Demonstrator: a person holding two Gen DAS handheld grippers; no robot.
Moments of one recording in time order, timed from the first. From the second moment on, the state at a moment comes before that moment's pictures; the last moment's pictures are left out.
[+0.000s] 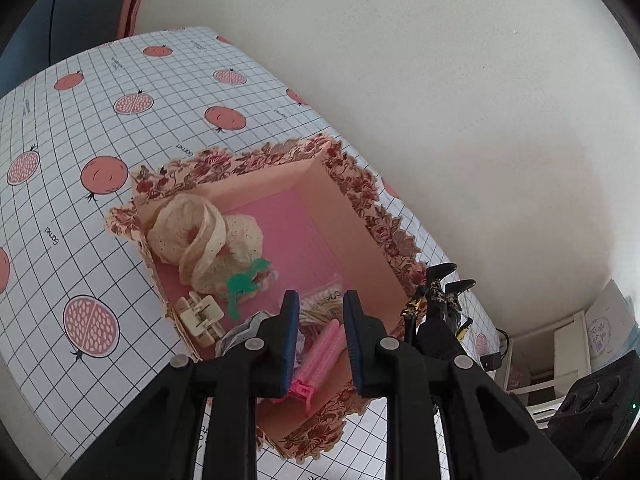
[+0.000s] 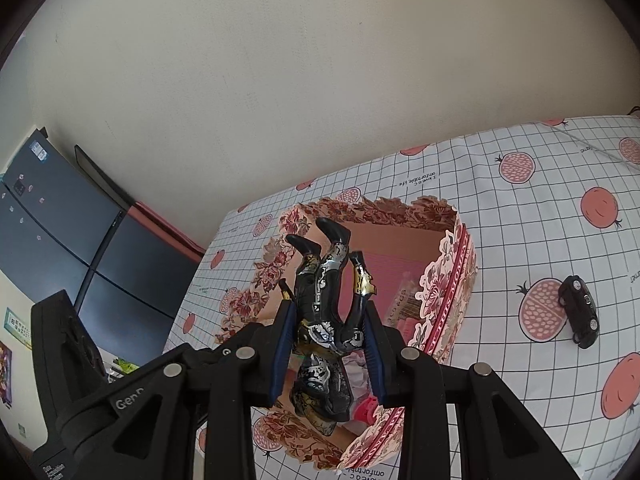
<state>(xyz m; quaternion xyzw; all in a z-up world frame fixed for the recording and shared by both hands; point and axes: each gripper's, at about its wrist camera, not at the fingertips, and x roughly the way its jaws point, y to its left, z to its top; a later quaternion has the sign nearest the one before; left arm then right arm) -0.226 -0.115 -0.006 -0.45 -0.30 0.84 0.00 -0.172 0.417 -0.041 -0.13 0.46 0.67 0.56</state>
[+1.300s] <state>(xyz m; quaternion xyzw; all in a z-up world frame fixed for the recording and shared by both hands) -0.223 -0.129 -0.023 -0.47 -0.34 0.82 -0.05 -0.174 0.424 -0.058 -0.17 0.48 0.63 0.59</state>
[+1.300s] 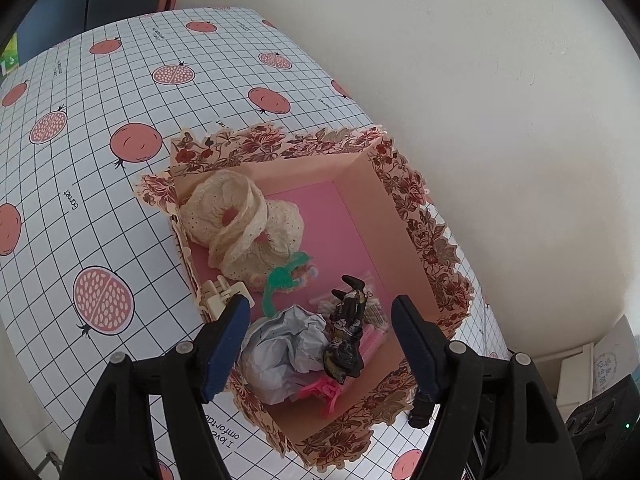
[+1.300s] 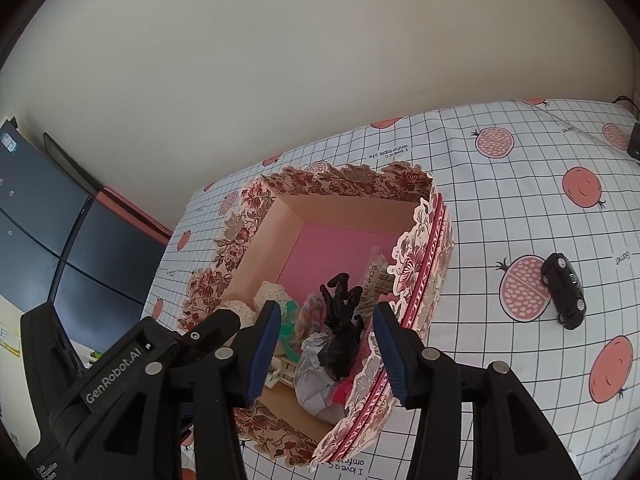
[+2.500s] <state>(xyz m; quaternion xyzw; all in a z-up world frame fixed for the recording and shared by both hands) -0.220 -0.124 -0.026 -0.47 -0.37 0.80 -0.03 -0.129 0.410 -0.051 -0.11 0.52 0.58 0.62</state>
